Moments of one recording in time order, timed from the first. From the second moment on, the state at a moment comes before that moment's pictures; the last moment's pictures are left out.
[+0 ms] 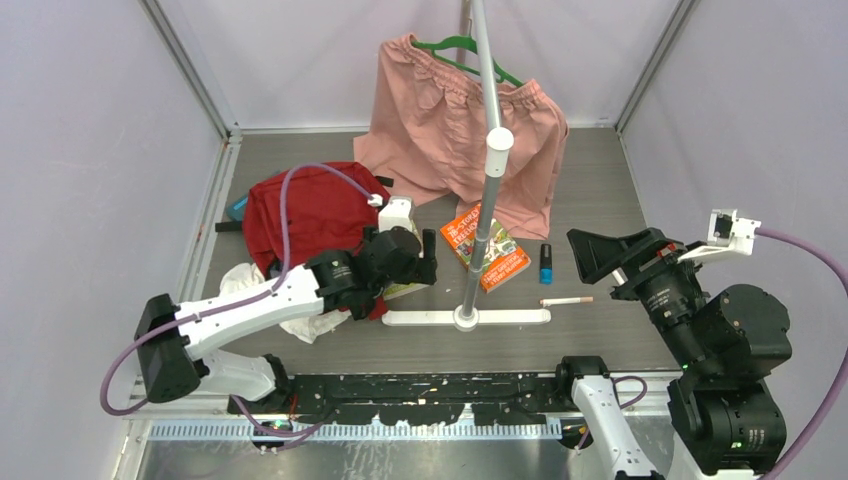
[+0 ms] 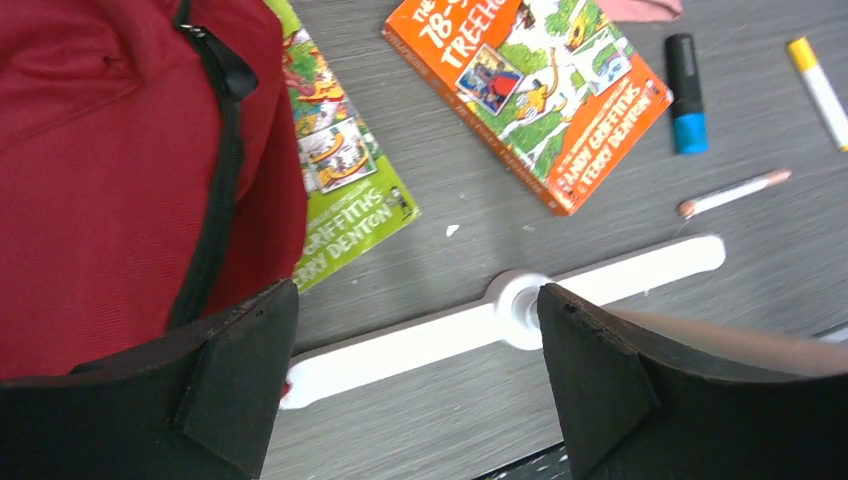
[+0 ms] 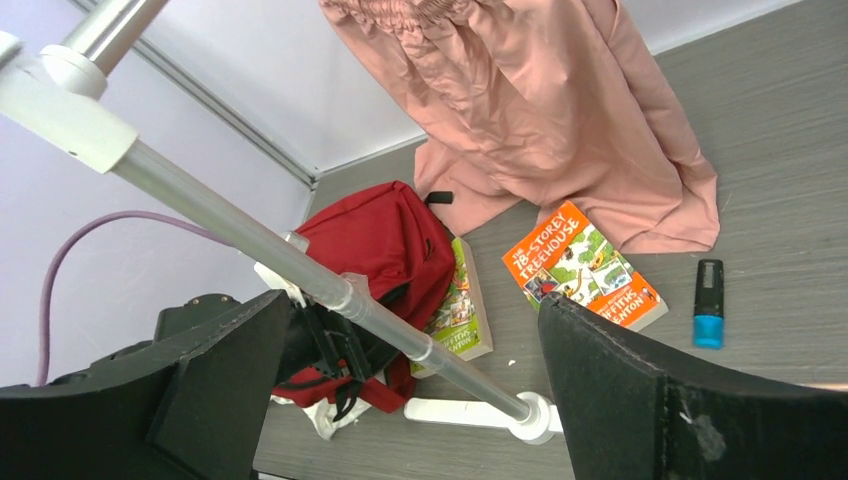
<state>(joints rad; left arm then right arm) -1.07 1.31 1.10 -0.51 -0.49 -0.69 -0.01 0.59 1.56 -1.02 -0.25 0.58</state>
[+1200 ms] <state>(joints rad) -1.20 1.67 1.40 -0.37 -0.41 -0.81 0.08 0.55 1.84 -1.05 -0.26 0.45</state>
